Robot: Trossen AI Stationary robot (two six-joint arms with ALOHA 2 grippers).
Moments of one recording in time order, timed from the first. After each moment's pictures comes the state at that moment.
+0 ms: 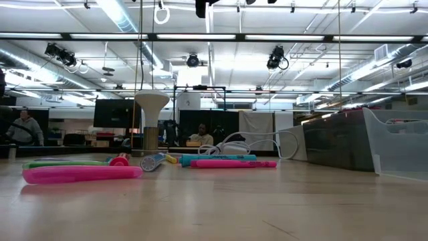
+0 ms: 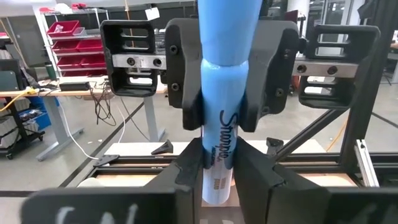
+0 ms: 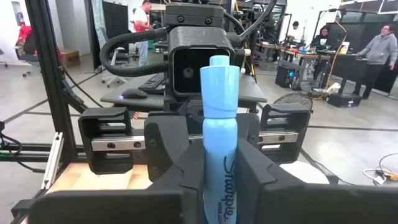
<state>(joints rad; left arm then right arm) -0.04 1.49 1.06 0.47 -0.12 0.04 0.08 1.25 1.01 0.22 0.11 -0.07</state>
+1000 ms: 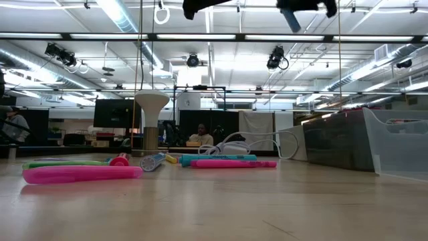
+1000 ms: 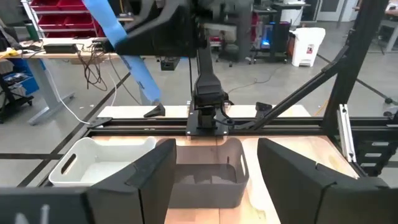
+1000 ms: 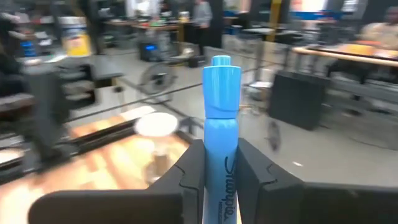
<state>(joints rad) -0.05 1.39 1.06 0.21 -0.11 0.00 0.21 1.00 0.86 -0.03 0.91 0.14</state>
